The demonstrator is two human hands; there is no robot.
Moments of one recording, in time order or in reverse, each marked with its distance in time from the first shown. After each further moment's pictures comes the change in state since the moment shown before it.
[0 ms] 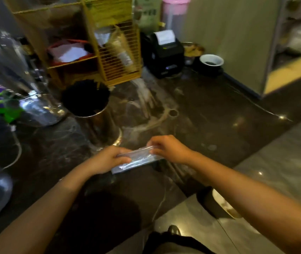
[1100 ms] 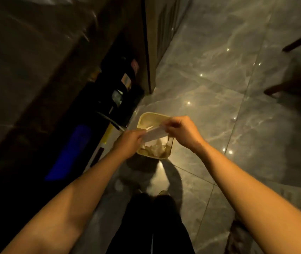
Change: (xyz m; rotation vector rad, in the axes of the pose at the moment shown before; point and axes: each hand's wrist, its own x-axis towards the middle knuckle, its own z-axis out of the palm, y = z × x) left_hand 0.340 0.178 0.474 0.259 -0.324 0.220; right_hand -0.286 0.456 -0.039 0.538 0.659 0.796
